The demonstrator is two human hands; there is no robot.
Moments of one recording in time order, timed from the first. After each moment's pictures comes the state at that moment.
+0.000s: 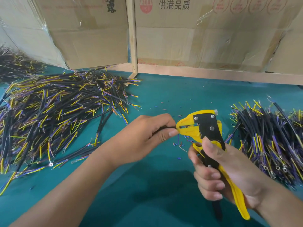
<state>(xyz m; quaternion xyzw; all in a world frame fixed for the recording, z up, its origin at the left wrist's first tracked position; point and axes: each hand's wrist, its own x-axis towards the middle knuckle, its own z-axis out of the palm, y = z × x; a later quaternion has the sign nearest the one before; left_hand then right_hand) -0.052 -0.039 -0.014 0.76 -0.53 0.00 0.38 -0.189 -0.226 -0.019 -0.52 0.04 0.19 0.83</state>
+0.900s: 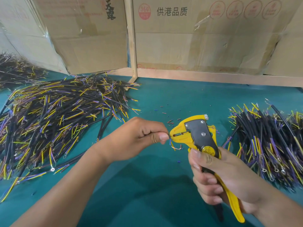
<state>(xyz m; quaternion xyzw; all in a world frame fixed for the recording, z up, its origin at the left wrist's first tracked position) -0.033 -0.027 -0.014 0.75 -0.54 -0.07 0.38 -0.190 -0.221 -0.017 -0.59 0.06 0.16 0.79</state>
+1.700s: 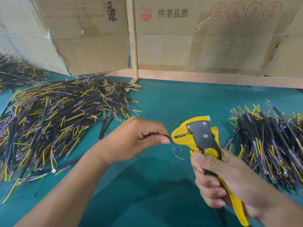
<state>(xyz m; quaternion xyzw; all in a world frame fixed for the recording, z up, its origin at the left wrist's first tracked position) -0.031 -0.024 -0.012 0.76 -0.55 -0.02 0.35 -0.192 -0.223 -0.018 -0.59 0.05 0.16 0.79</state>
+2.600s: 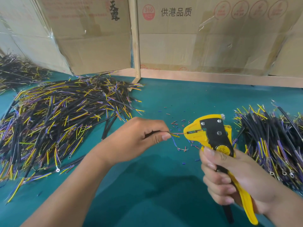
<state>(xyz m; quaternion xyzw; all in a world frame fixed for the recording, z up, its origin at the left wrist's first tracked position) -0.034 -0.022 -0.010 0.77 -0.54 0.01 0.35 -0.188 -0.233 -0.021 -0.54 0.05 0.18 0.82</state>
